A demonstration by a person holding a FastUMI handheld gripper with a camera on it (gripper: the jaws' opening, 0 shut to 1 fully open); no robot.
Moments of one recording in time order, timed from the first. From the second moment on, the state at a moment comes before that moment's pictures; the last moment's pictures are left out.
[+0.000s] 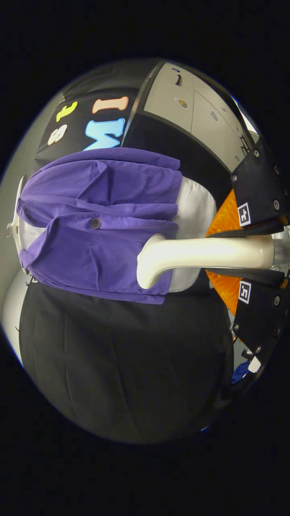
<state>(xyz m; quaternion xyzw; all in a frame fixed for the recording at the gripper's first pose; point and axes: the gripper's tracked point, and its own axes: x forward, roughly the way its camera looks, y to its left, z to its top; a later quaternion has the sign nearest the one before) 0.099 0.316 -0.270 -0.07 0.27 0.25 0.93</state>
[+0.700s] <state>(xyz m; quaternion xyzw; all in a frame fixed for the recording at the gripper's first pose) 0.091 0.241 -0.264 -0.01 0.28 0.22 0.94</state>
